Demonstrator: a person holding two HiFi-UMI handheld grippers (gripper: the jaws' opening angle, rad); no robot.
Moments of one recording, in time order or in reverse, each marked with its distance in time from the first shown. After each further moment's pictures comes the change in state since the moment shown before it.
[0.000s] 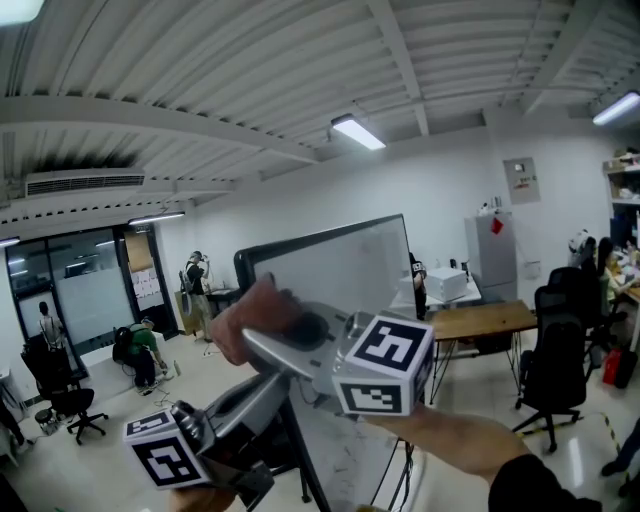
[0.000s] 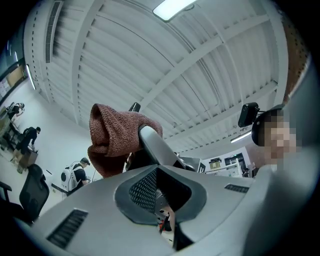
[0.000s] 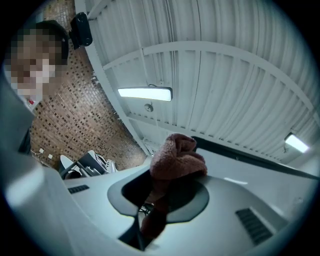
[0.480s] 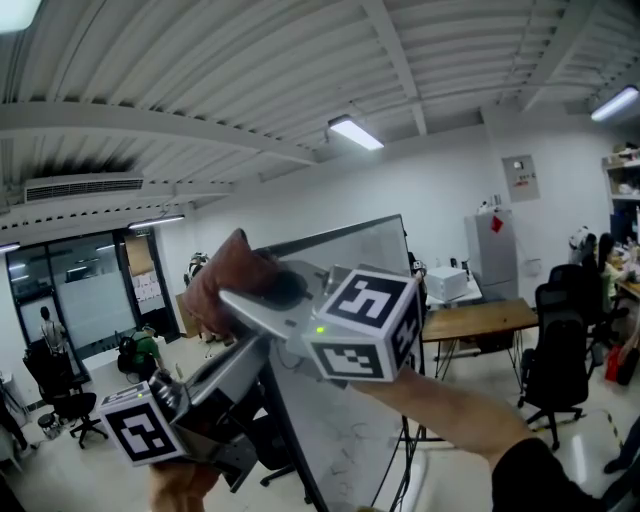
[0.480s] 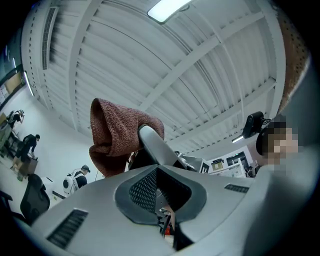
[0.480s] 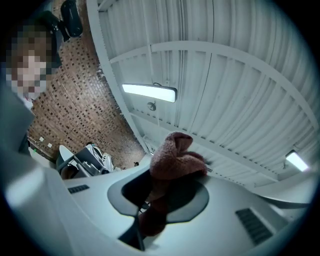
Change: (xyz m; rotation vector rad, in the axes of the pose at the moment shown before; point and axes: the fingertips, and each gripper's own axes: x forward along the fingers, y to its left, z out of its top) left arm 0.020 -0.006 0.054 0.105 -0.014 0.028; right arm 0.022 -0.024 0.048 -0.109 0.017 -0.003
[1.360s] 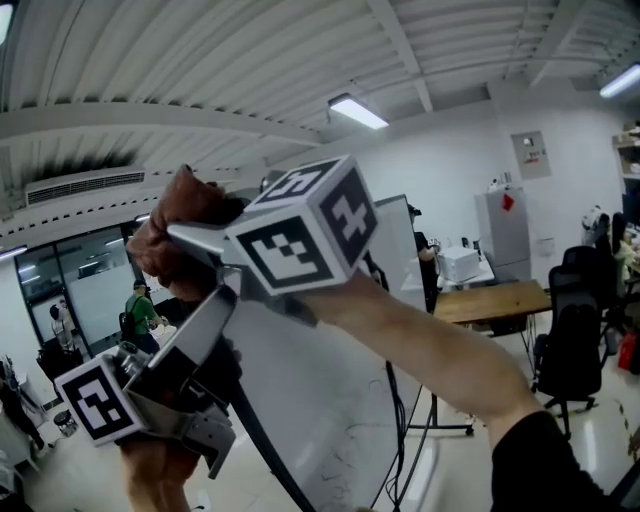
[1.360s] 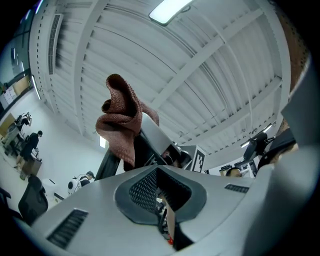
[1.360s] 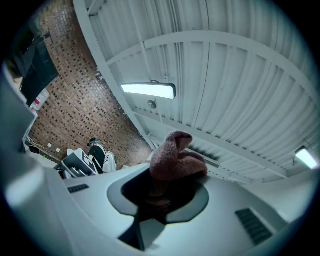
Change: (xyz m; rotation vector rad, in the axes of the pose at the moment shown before) left arm 0.051 0.008 0.031 -0.028 -0.086 0.052; right arm 0.022 -0.067 0.032 0.044 0.062 0.081
